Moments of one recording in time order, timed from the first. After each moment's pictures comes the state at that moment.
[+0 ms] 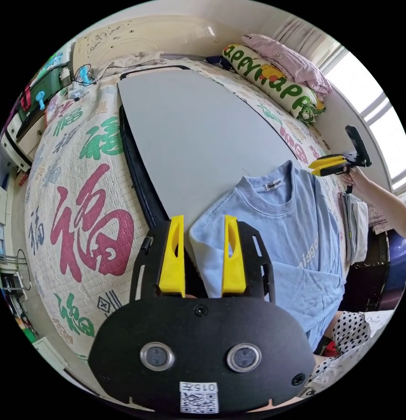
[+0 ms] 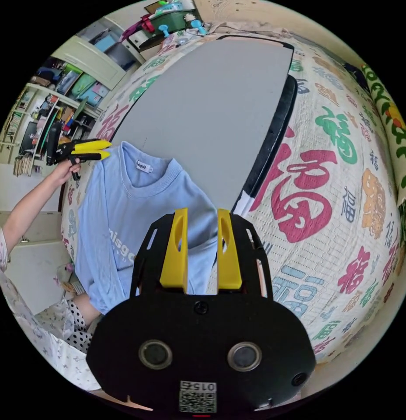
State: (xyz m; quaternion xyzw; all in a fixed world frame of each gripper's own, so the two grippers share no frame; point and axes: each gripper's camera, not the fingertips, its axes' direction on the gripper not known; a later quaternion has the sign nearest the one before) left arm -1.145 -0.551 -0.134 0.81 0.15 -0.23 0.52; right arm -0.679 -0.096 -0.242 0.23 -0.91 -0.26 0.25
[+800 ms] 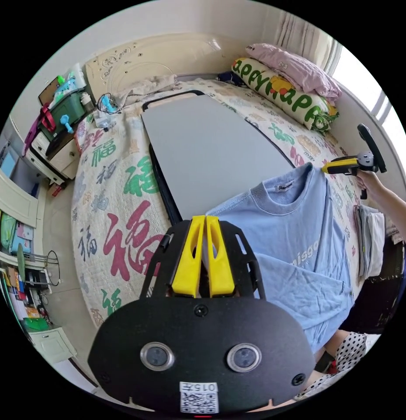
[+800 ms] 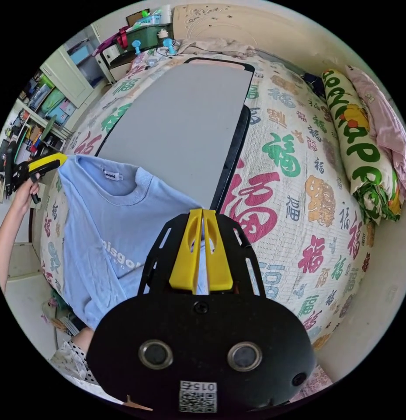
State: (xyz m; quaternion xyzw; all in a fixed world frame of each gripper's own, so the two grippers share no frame) left arm -1.074 -0.364 -0.256 0.80 0.09 -0.33 0.50; right arm -0.553 -0.116 -0.305 0.22 -0.88 -0.18 0.38
